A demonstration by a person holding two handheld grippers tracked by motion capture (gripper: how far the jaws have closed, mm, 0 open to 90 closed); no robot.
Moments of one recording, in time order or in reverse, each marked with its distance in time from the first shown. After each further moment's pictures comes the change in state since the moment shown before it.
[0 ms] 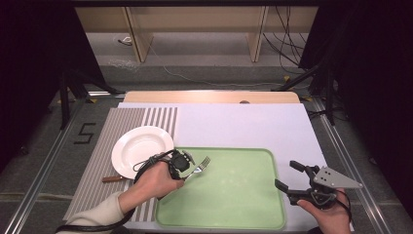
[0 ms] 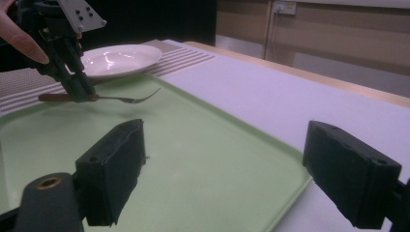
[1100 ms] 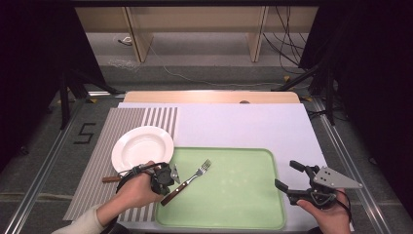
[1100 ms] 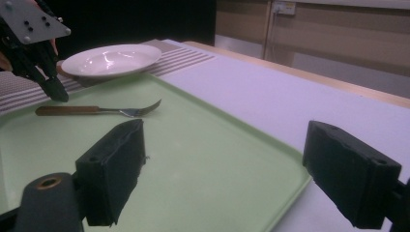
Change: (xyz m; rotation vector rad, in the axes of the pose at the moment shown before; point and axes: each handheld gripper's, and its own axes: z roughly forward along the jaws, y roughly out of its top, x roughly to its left) left arm 0.007 -0.051 0.001 -0.017 -0.014 0.358; right arm 0.000 0.000 0.000 0.002 -0.003 -0.003
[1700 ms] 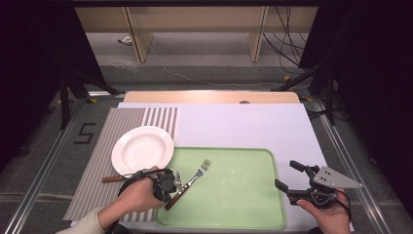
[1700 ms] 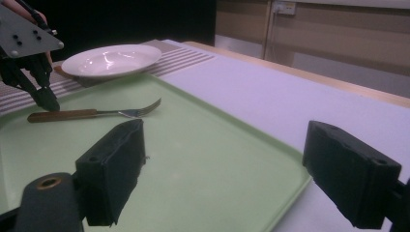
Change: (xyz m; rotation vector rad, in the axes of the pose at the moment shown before) left arm -0.014 0.002 0.006 0.033 -0.042 0.069; right arm 0.000 0.000 0.000 -0.003 0.001 0.001
